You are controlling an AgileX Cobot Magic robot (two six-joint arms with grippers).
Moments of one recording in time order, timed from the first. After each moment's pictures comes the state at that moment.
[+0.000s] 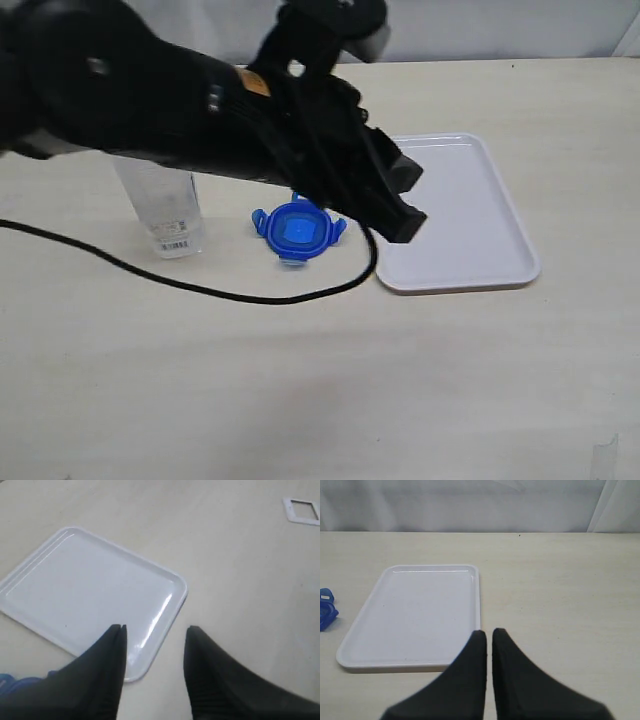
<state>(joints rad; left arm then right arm) -0.89 1.57 -1.09 -0.60 0.27 0.63 0.05 0.00 0.00 -0.12 0.35 0.09</state>
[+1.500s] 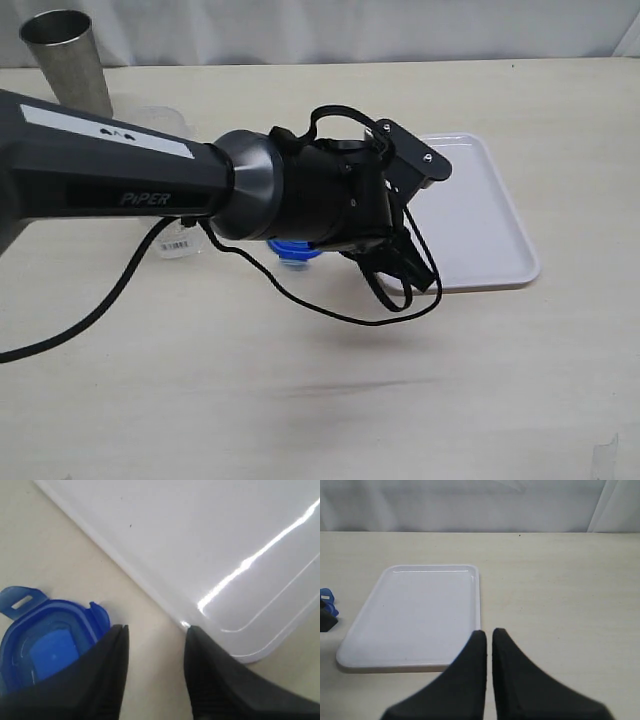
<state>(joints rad) -1.00 2.13 -1.40 0.67 0.55 -0.72 0.05 0.00 0.00 -0.12 0.35 0.09</state>
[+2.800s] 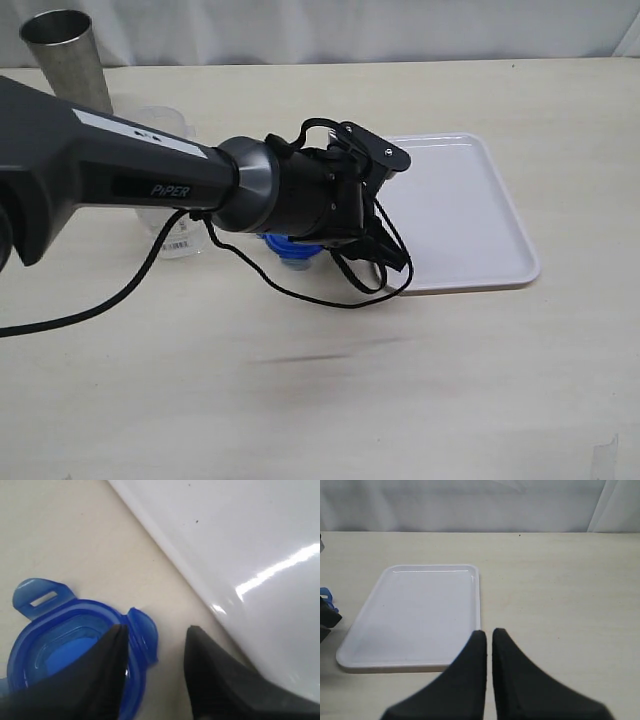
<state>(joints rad) -0.93 2.21 -1.40 0.81 0.50 -0.95 0.05 0.00 0.00 -0.12 0.35 0.09</state>
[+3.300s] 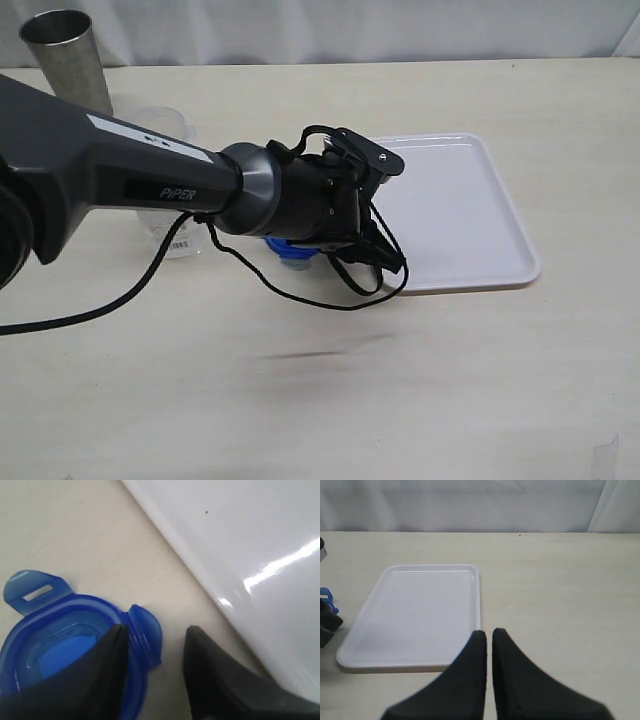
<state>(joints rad) -0.92 2.23 -1.40 0.83 0.49 -0.98 0.05 0.00 0.00 -0.12 0.35 0.09</state>
